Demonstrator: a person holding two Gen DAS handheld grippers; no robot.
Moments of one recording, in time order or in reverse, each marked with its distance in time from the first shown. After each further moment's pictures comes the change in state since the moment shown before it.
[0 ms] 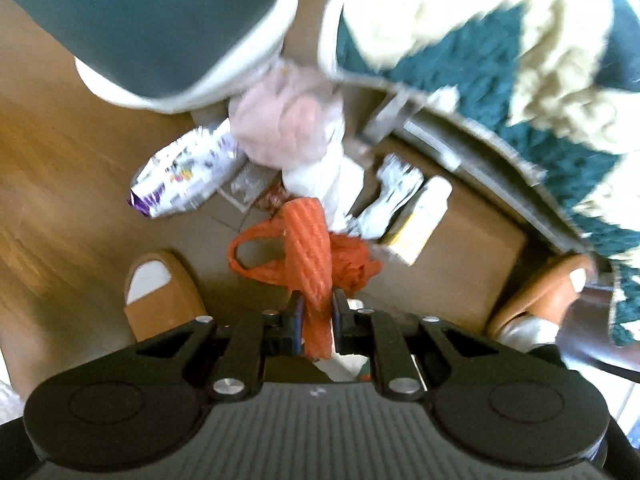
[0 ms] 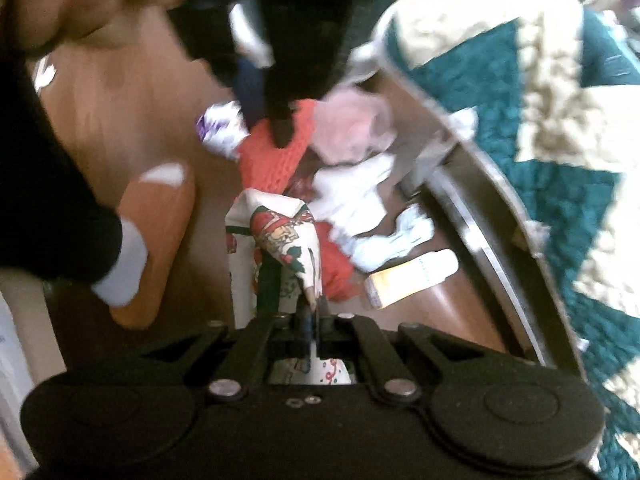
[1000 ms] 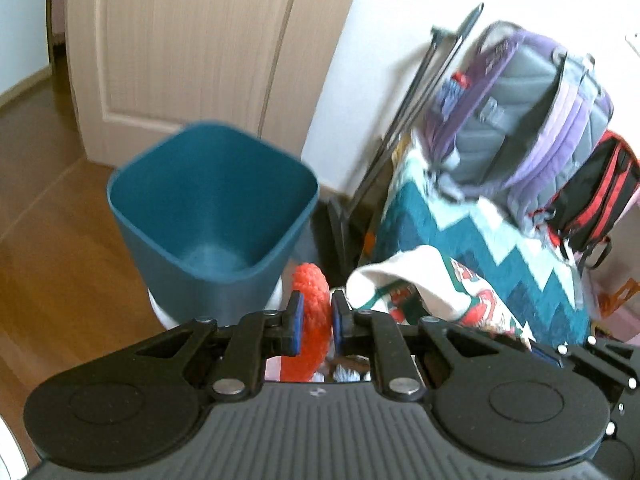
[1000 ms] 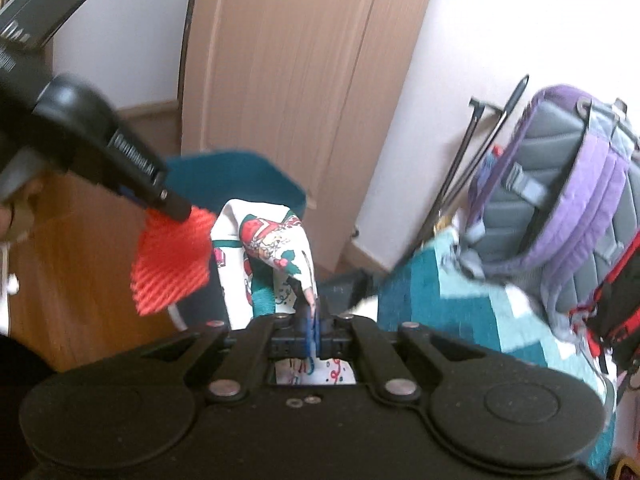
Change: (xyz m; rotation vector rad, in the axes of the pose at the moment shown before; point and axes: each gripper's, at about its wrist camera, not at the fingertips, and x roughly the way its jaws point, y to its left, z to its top) left arm -0.290 0.050 -0.013 0.085 -0.648 -0.144; right arm -0.248 -0.034 0.120 0.139 -0.537 -0.224
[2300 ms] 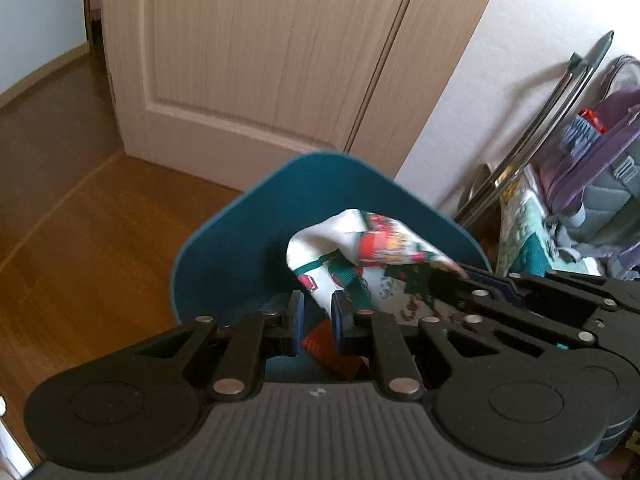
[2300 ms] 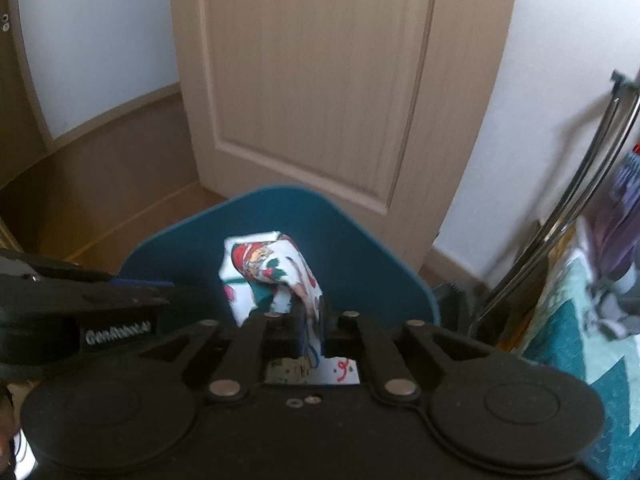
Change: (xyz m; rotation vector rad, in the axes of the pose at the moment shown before) left arm 0.130 0.124 0.080 -0.092 0.057 0.111; right arm 0.255 0.054 0.119 0.113 0.188 0.139
